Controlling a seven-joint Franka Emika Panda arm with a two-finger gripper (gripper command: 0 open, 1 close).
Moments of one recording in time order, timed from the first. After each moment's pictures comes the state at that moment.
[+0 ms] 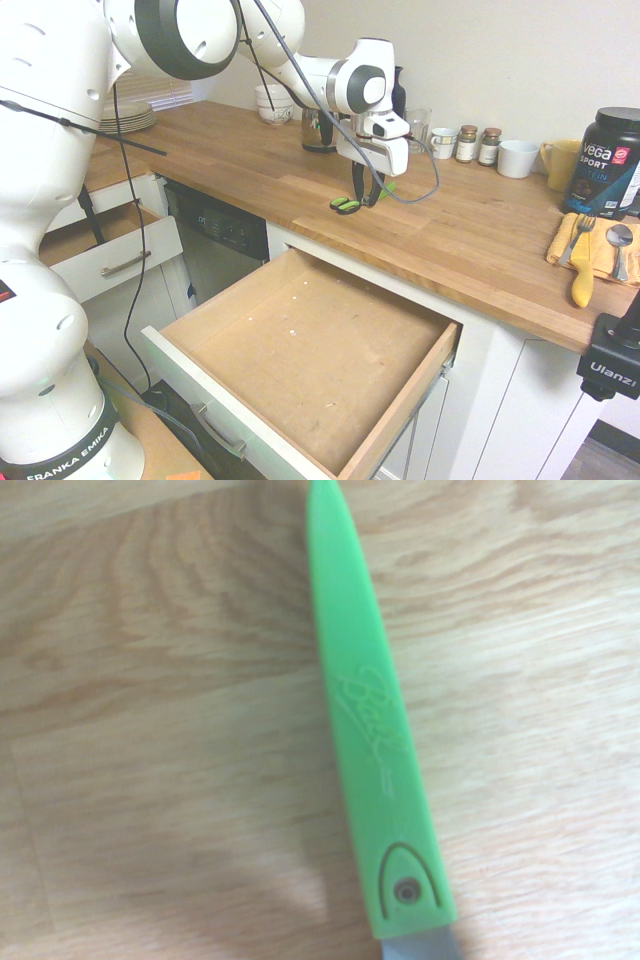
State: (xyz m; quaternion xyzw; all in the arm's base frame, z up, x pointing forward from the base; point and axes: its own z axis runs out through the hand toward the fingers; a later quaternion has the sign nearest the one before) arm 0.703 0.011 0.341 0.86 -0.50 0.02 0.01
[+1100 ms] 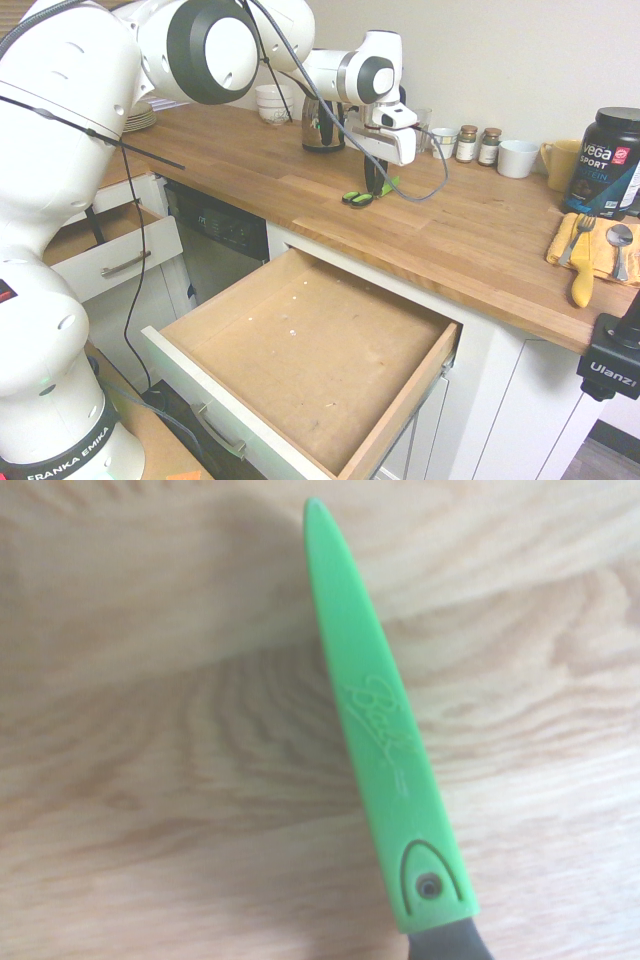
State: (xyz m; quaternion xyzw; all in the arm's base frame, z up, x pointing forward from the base) arm 0.741 0.017 0.362 0.87 -0.50 0.03 0.00
